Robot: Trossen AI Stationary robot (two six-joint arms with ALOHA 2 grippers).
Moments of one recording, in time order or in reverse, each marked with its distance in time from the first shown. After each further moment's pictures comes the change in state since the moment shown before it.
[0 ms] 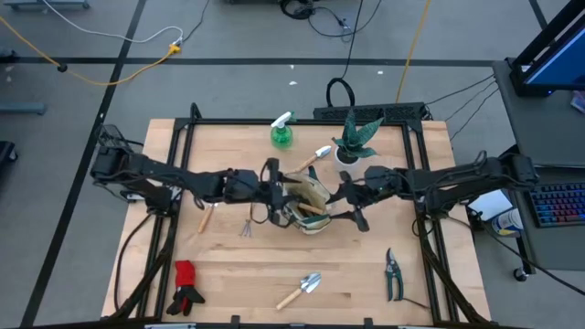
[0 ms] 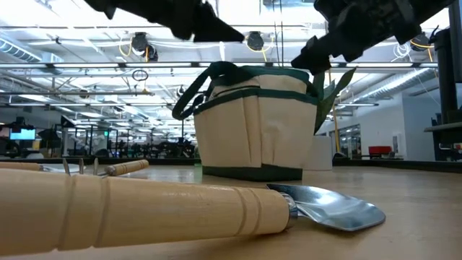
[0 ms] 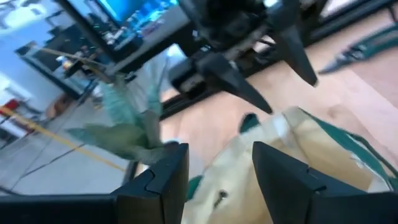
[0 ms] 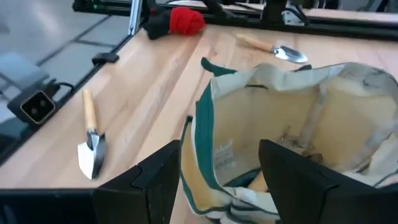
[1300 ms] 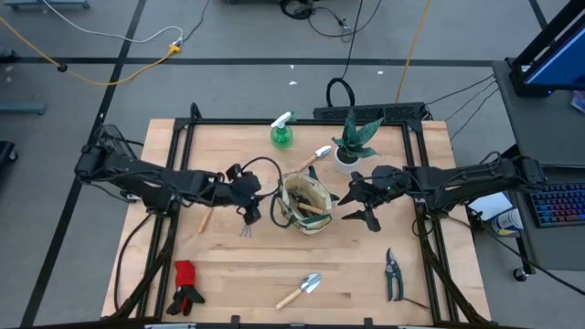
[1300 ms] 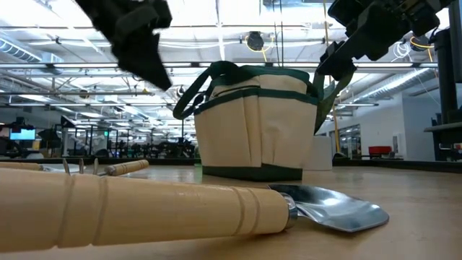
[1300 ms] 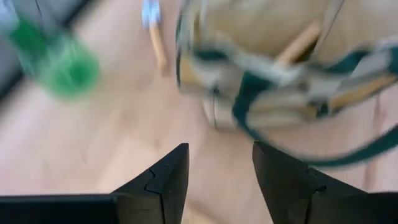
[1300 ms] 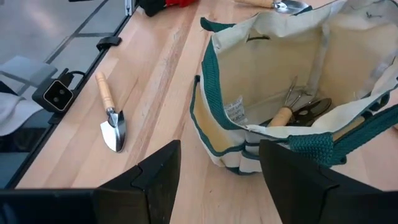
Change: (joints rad) left arm -0.057 -0.164 0.000 -0.832 -0.125 -0.927; right arm 0.000 -0.133 0.000 -0.252 0.000 0.130
